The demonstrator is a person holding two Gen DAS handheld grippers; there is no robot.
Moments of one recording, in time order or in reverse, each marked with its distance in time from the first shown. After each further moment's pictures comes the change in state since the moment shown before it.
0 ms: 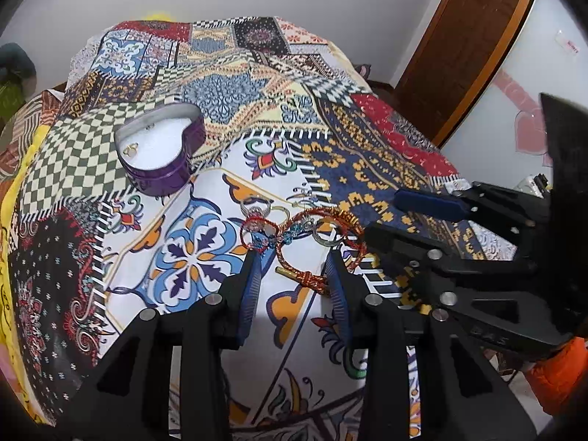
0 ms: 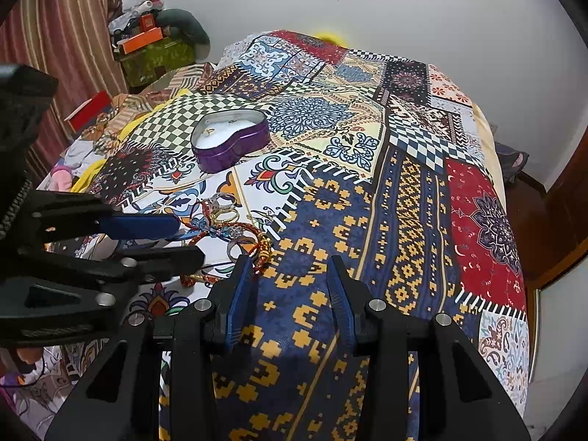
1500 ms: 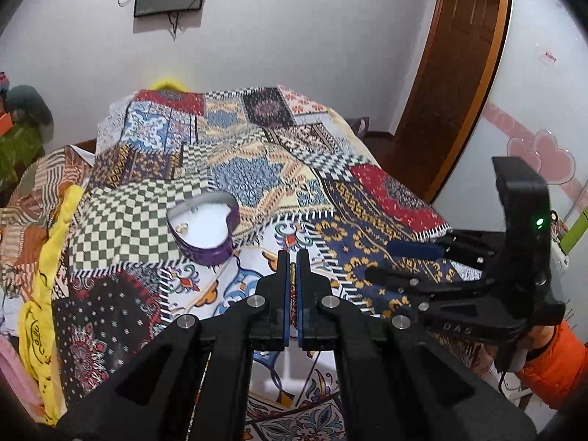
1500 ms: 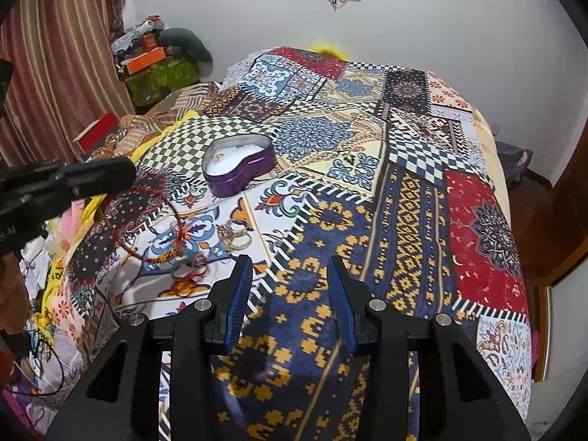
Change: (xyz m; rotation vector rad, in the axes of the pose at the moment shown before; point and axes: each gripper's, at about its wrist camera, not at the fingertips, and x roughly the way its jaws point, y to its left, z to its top) left arm -0.089 0.008 0.018 0.061 -0.250 0.040; right arm -0.010 0.002 0.014 0.039 -0.045 0.067
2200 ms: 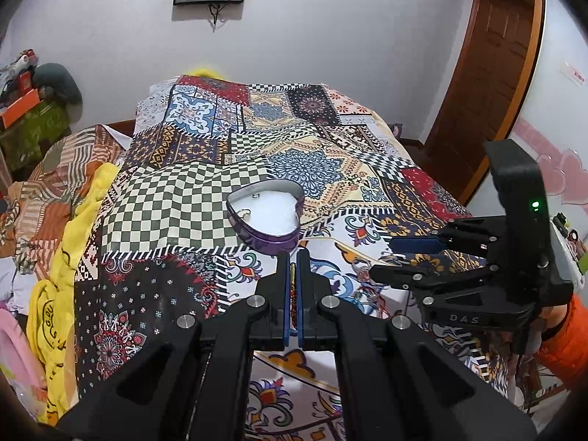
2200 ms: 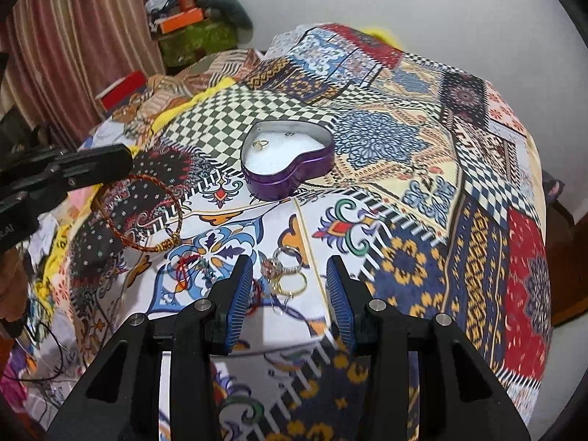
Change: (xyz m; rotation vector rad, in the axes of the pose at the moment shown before) left arm 0.004 0.061 -0.017 -0.079 0.001 0.093; right arm 0.056 0.038 0.031 -0.171 0.125 0.063
